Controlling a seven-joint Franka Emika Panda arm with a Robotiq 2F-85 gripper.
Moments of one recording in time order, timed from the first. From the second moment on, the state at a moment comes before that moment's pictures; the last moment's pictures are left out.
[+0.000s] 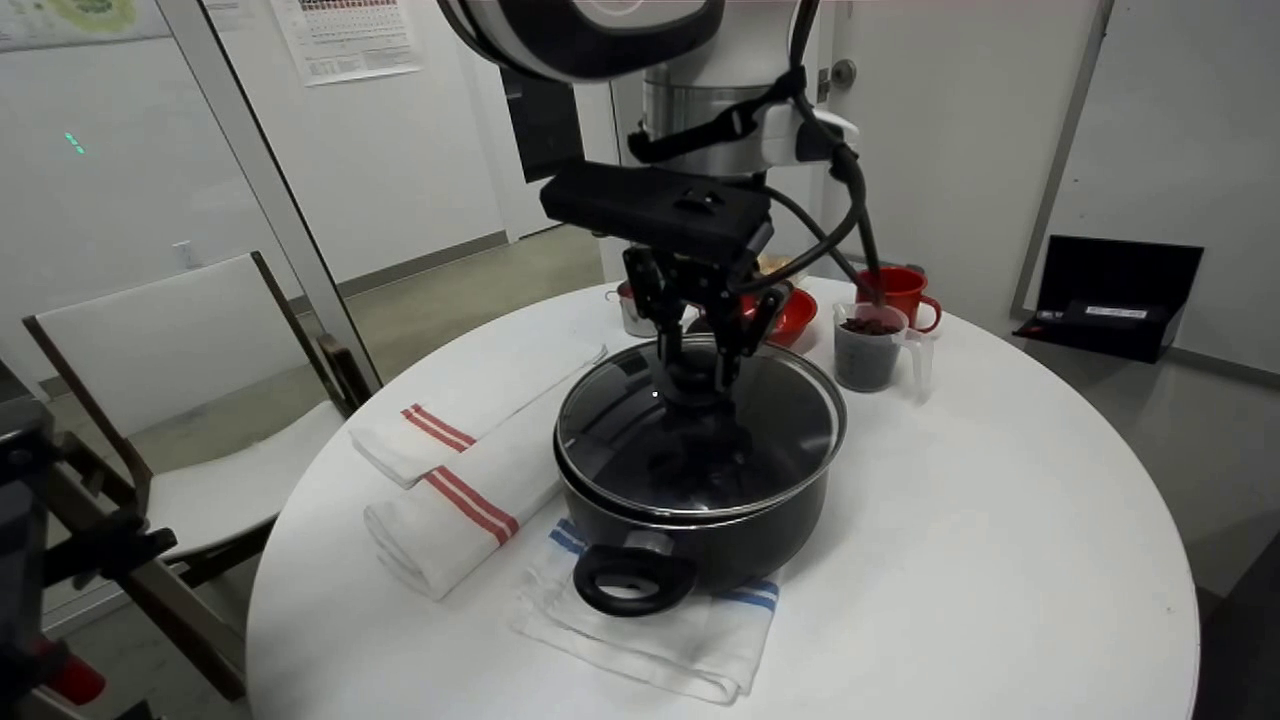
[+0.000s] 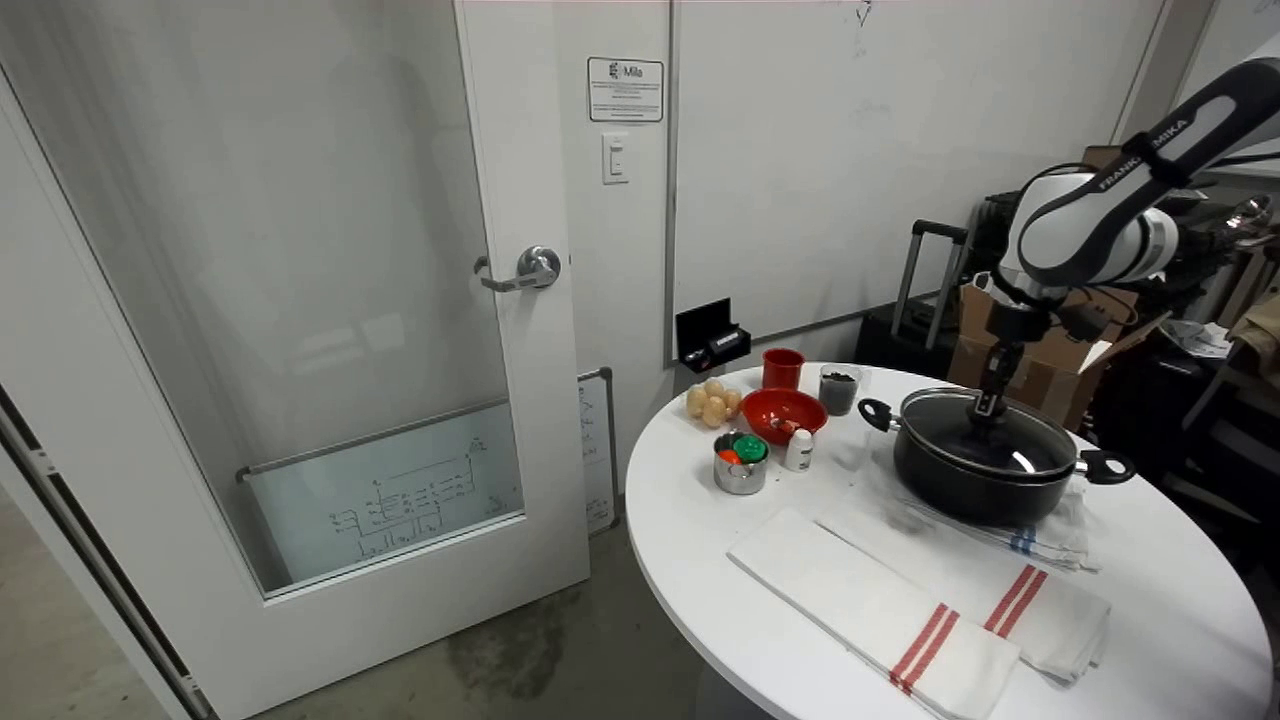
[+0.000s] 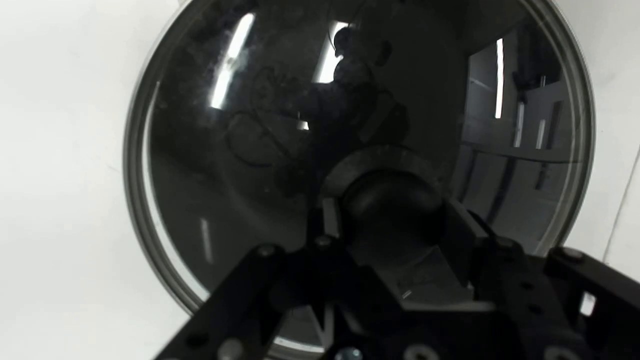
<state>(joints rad) -0.33 0.79 0.09 -1.83 0.02 2.56 -0.45</state>
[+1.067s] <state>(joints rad) -0.33 0.79 0.10 -1.83 0.02 2.56 -0.45</state>
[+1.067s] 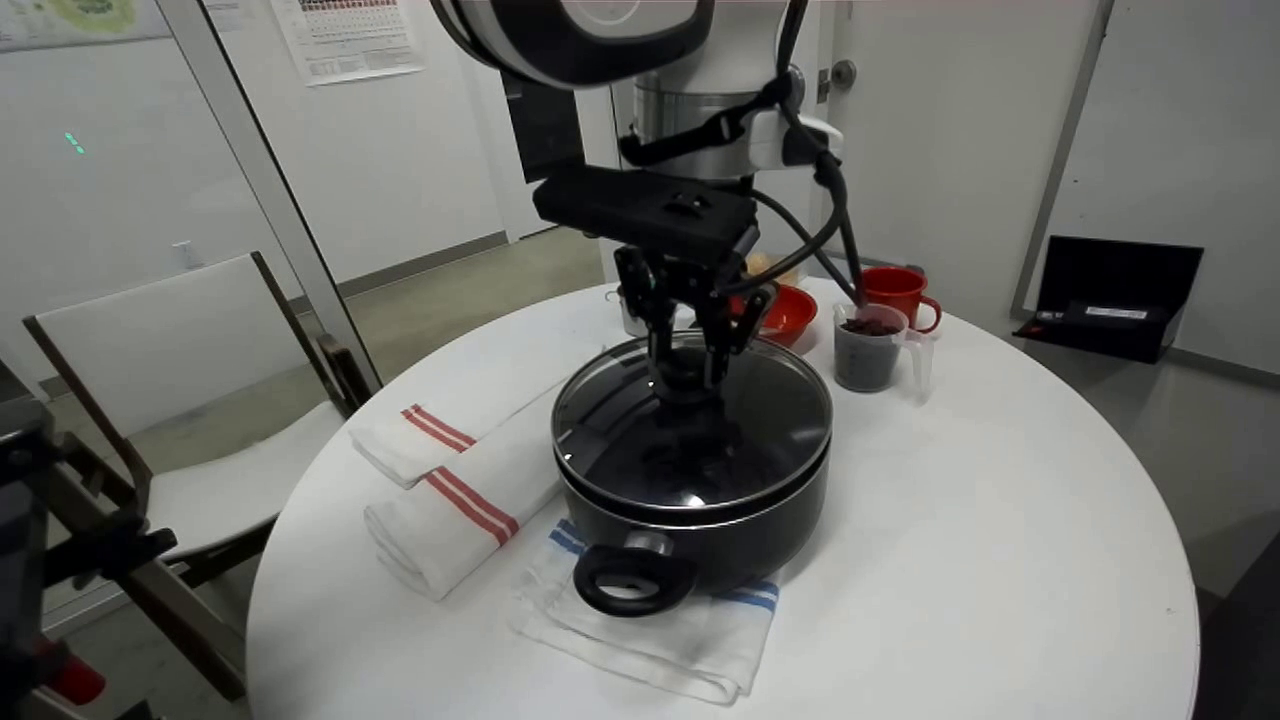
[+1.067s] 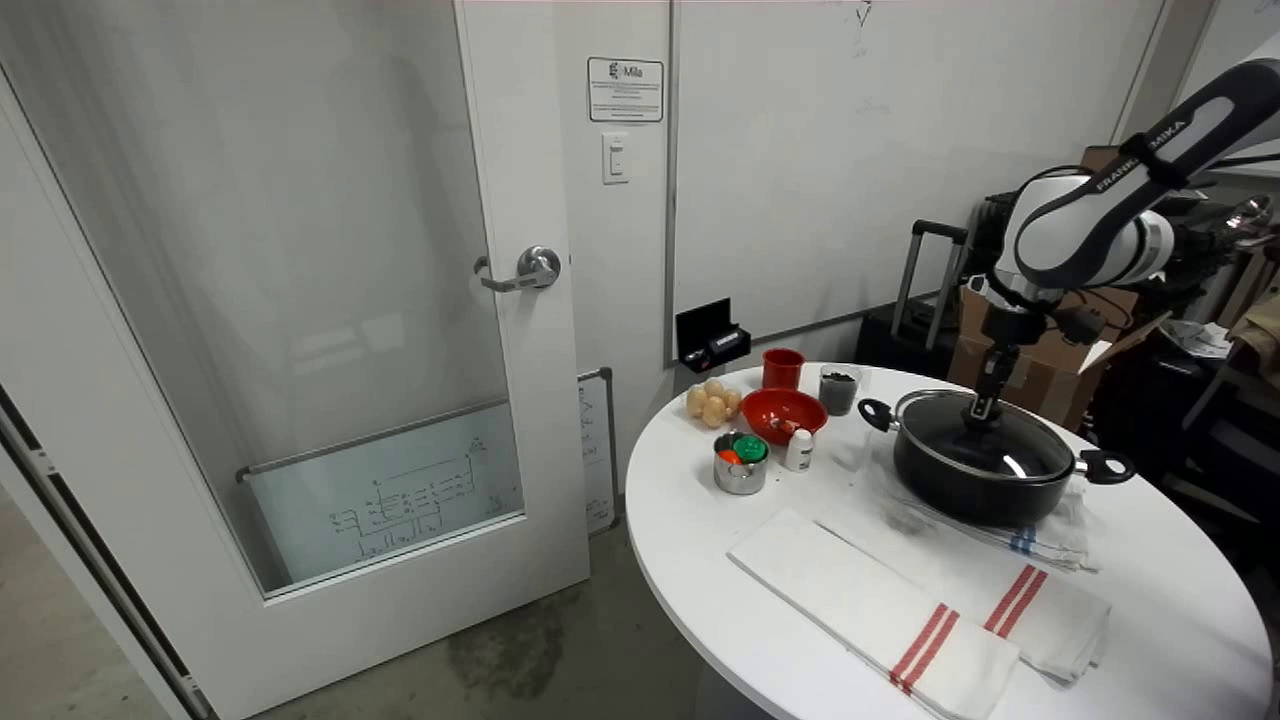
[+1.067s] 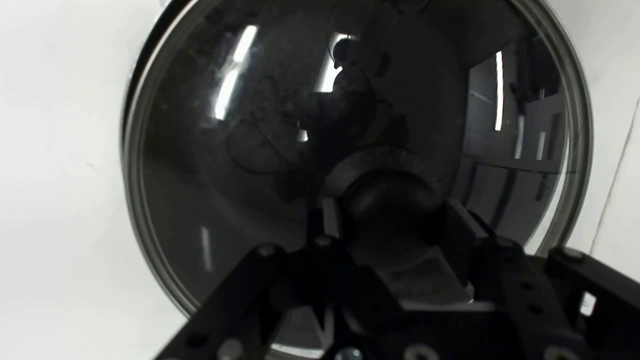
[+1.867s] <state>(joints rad) -0.34 0.79 0.10 -1.84 0.04 2.56 -0.45</state>
